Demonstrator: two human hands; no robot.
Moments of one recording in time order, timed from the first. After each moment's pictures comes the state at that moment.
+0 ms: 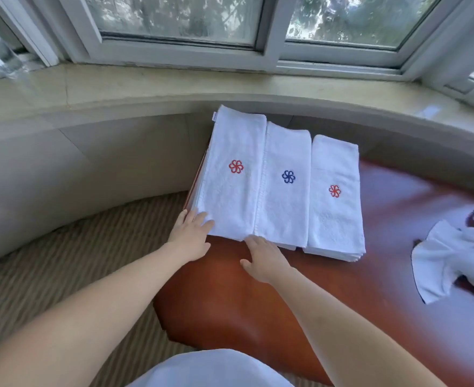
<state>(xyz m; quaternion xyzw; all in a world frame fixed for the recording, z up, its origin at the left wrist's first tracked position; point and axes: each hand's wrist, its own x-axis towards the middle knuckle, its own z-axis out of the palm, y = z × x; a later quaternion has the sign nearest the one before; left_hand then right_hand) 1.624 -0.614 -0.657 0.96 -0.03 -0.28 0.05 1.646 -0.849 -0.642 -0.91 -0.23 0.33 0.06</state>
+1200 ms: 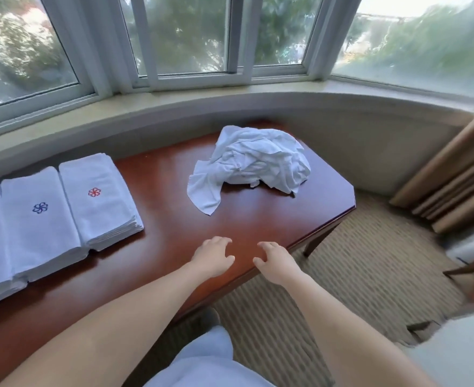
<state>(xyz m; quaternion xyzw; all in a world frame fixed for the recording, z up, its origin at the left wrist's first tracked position) 1.430 -1.244 -0.557 0.90 -0.29 -0.28 0.15 1.316 -1.418 -0.555 -0.93 0.24 0.15 0.24</state>
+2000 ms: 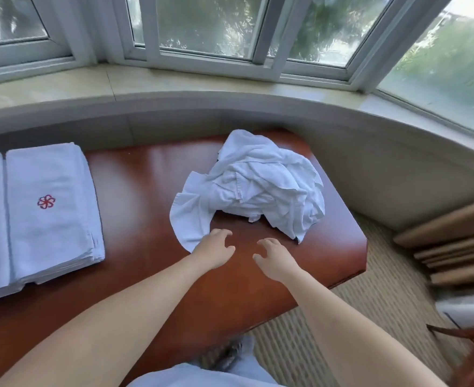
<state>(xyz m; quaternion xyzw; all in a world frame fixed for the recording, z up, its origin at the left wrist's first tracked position) 1.637 -1.393 -0.596 0.88 -0.19 -0.34 0.29 1.545 -1.577 -0.569 -0.92 0.21 0.24 0.21</state>
